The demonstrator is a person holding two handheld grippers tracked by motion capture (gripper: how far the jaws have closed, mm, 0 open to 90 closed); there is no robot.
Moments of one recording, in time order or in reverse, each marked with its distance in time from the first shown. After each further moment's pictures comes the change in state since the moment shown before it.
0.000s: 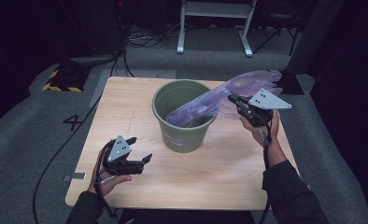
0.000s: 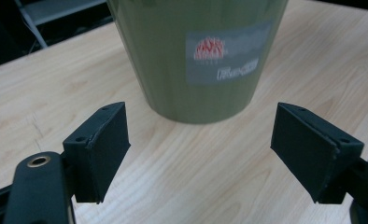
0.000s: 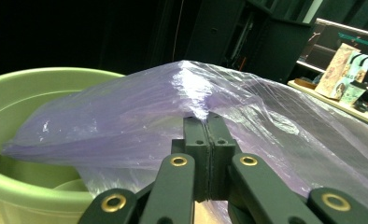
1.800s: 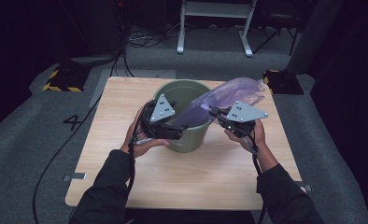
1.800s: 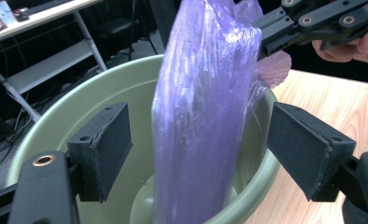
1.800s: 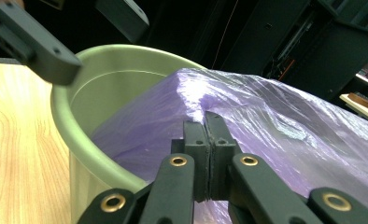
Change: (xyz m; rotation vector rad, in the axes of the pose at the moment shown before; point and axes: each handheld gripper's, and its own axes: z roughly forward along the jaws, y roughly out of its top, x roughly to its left) left arm -0.030 0.144 0.058 -0.072 -0.084 0.175; right arm 0.047 0.005 0.015 0.051 0.178 -0.150
